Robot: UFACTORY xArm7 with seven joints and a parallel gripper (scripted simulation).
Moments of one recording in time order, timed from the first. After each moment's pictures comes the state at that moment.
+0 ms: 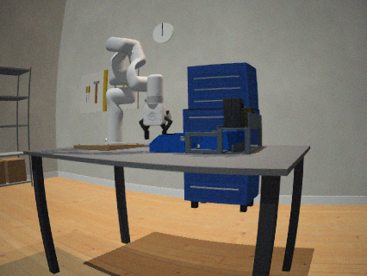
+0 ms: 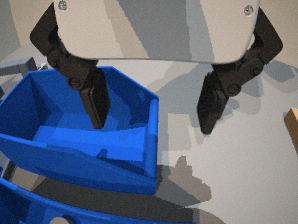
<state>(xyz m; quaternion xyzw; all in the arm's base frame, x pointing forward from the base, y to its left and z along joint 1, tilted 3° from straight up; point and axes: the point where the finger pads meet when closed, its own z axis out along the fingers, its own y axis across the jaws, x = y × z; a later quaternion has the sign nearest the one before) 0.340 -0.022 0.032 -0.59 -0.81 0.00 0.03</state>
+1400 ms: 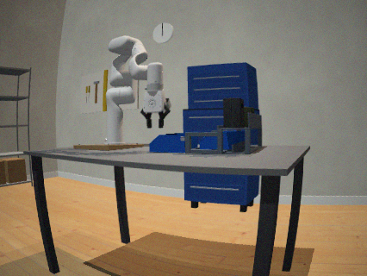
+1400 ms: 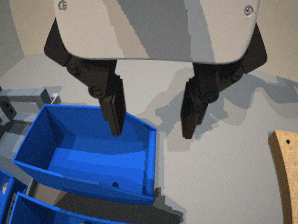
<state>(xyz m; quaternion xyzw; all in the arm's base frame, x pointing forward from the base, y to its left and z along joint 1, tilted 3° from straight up) 0.341 -0.024 0.090 -0.59 -0.81 0.00 0.03</state>
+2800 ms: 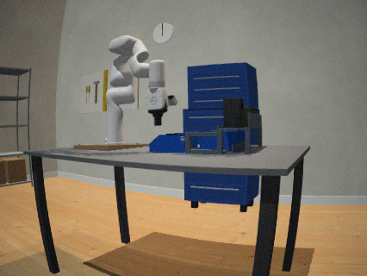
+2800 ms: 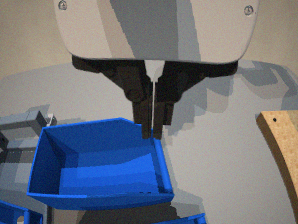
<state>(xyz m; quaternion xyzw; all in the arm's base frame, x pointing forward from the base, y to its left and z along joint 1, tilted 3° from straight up) 0.353 -0.018 0.103 -0.68 -0.74 -0.01 0.02</state>
